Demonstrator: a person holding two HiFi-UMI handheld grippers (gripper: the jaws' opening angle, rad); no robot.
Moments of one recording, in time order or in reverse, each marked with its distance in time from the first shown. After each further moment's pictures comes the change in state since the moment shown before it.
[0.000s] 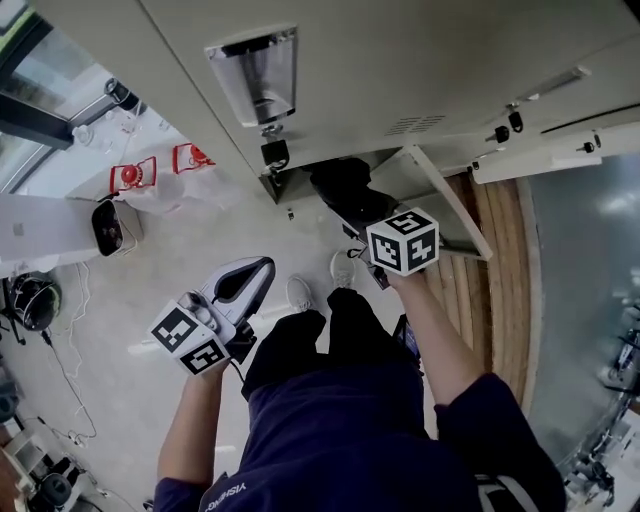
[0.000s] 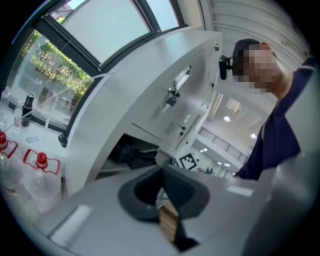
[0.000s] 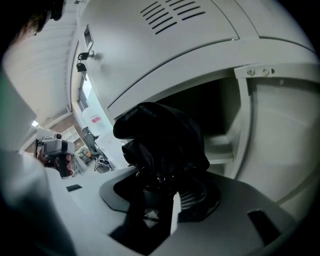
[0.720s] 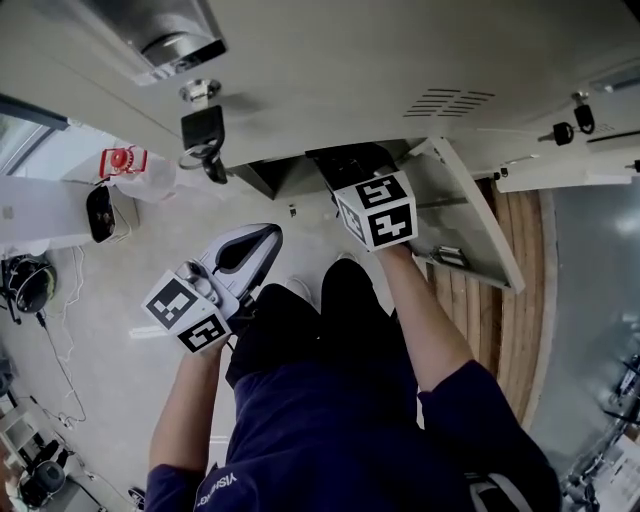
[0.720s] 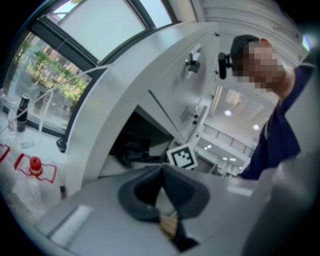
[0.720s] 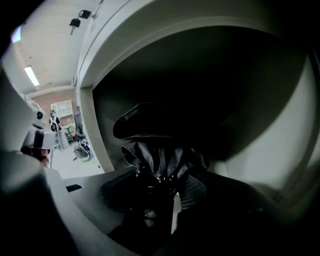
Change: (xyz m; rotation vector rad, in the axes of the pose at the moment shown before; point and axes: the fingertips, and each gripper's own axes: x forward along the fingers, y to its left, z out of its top) left arm 0.068 0.057 -0.036 0.088 -0.019 0.038; right arm 0.080 -0.055 0.028 -0.293 -0.091 -0.147
